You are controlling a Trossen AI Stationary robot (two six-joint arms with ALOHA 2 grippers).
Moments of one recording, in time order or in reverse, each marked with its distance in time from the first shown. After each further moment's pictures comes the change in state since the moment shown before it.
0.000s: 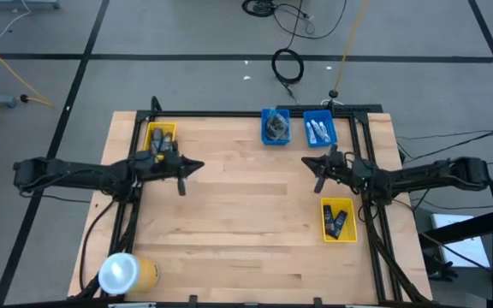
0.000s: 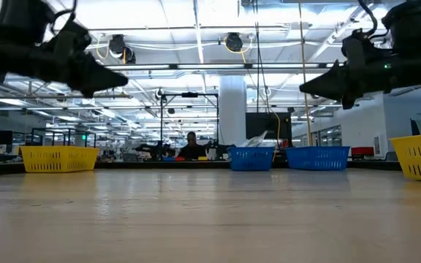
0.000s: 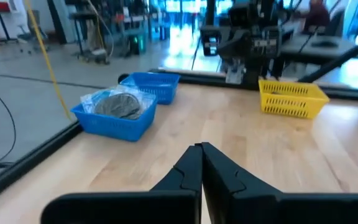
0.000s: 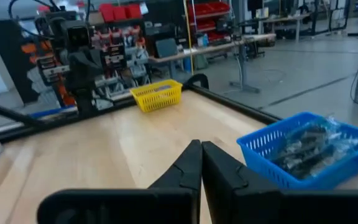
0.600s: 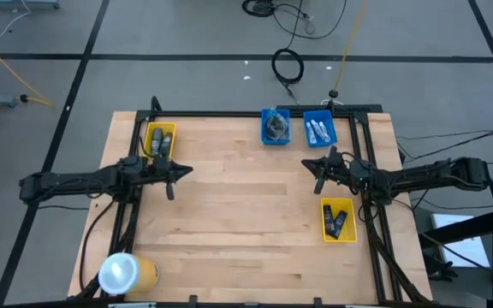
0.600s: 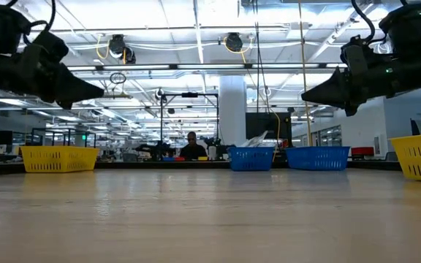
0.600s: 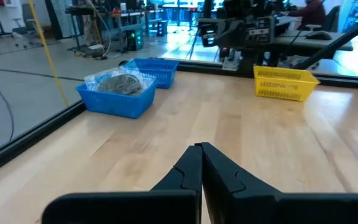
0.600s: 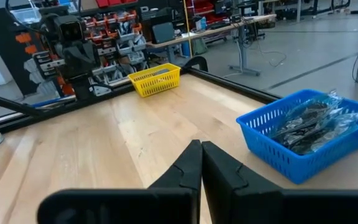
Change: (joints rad) left arm 0.000 -0.434 -0.138 -0.310 0.011 -0.015; right arm 0.002 -0.014 -0.005 -0.082 0.000 0.054
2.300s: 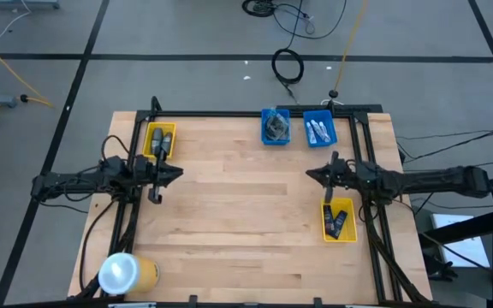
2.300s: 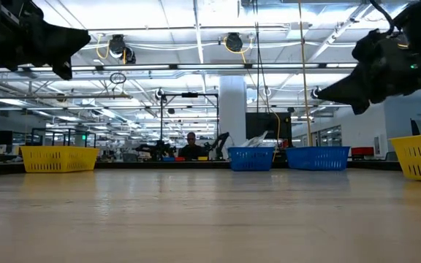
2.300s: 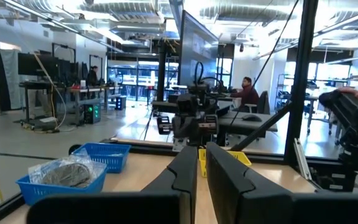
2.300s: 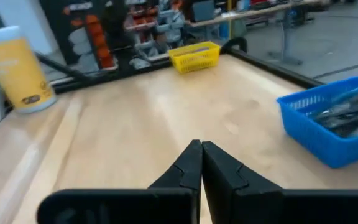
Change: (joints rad) left arm -0.113 -0.219 0.004 0.120 0.070 -0.031; right arm 0.045 -0.348 -0.011 -0.389 -0.122 -0.035
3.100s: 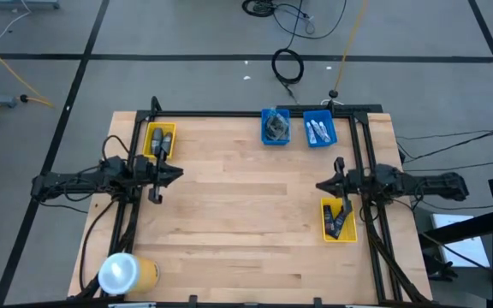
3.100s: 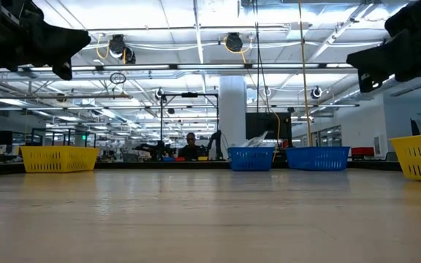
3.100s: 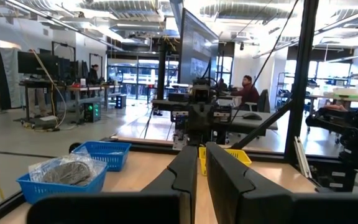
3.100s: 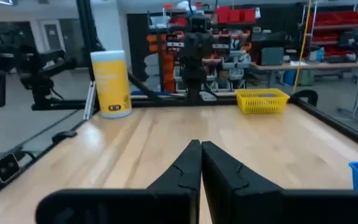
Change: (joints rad) left arm 0.000 0.000 0.000 -0.007 0.001 0.001; right arm 0.117 -0.503 -0.007 -0.362 -0.168 -0.149
